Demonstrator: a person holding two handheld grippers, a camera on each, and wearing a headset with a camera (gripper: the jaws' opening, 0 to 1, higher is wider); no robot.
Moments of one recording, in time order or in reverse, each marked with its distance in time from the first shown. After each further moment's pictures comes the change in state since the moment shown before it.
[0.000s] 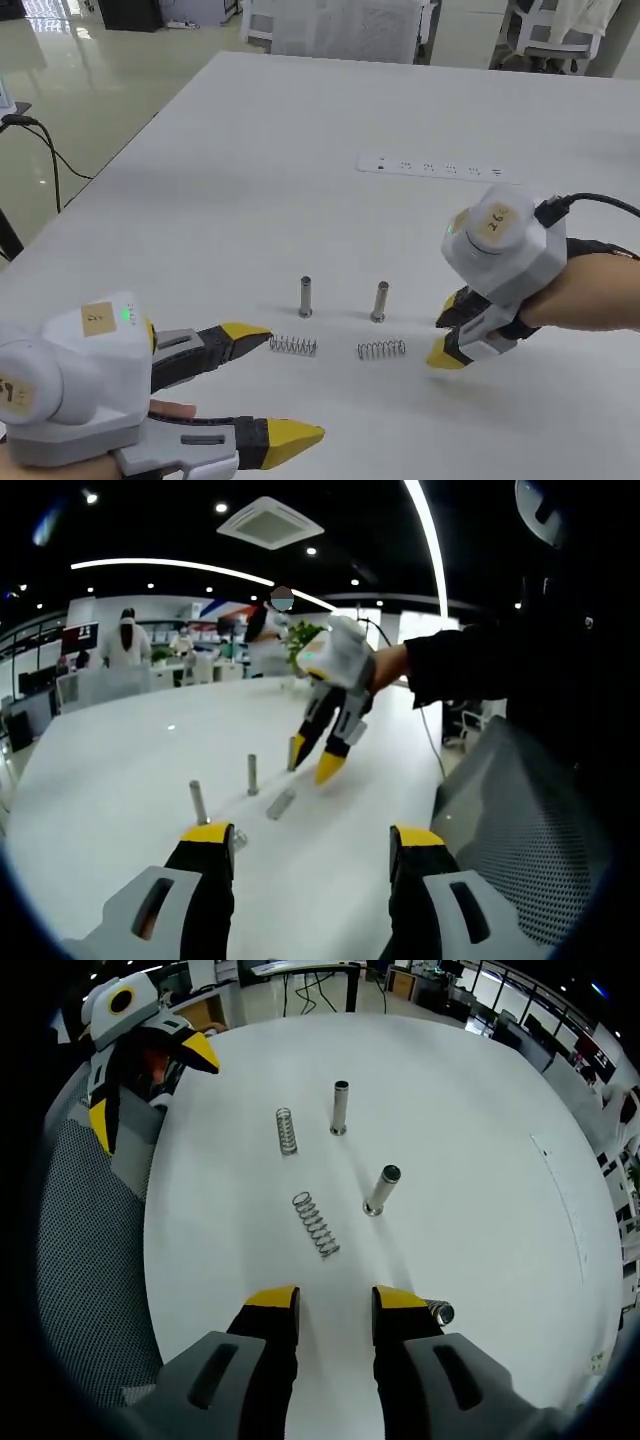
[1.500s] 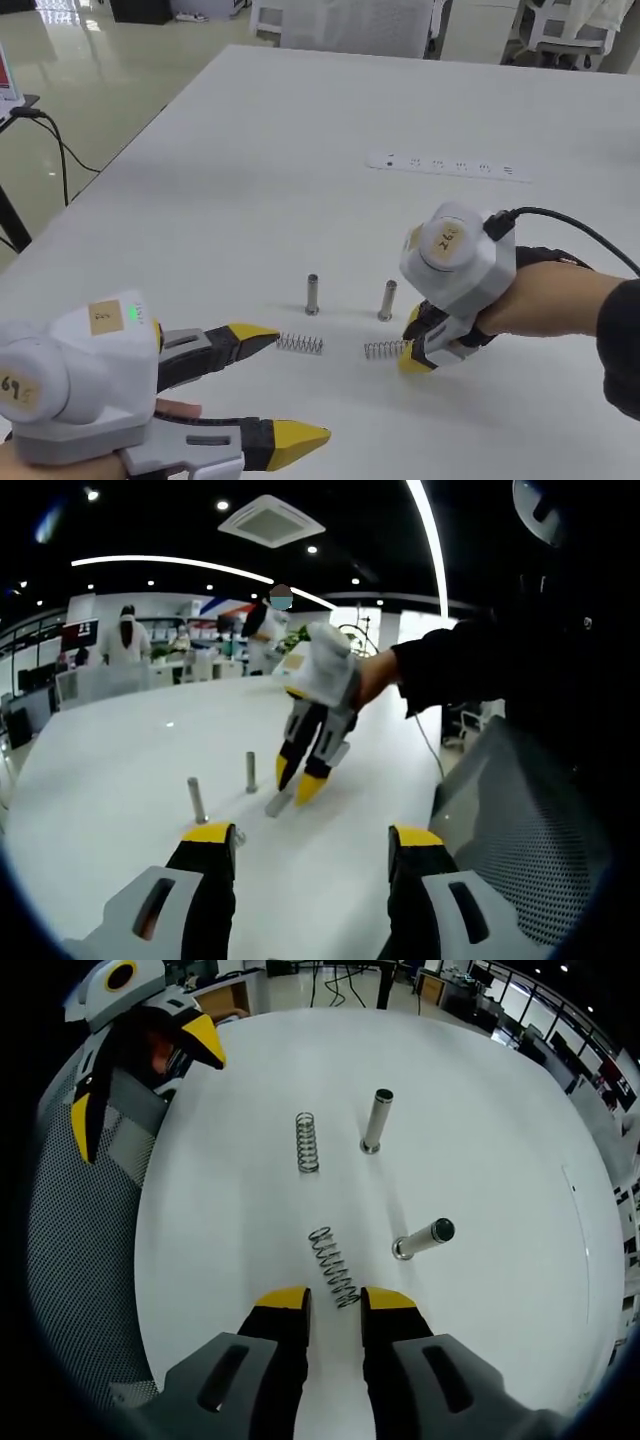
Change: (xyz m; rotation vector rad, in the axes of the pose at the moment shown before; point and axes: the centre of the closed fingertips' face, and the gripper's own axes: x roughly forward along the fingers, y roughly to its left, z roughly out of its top) left arm 0.001 -0.001 -0.002 -0.009 0.007 -0.006; right arm 0.033 0.012 0.022 -0.098 0.019 0.049
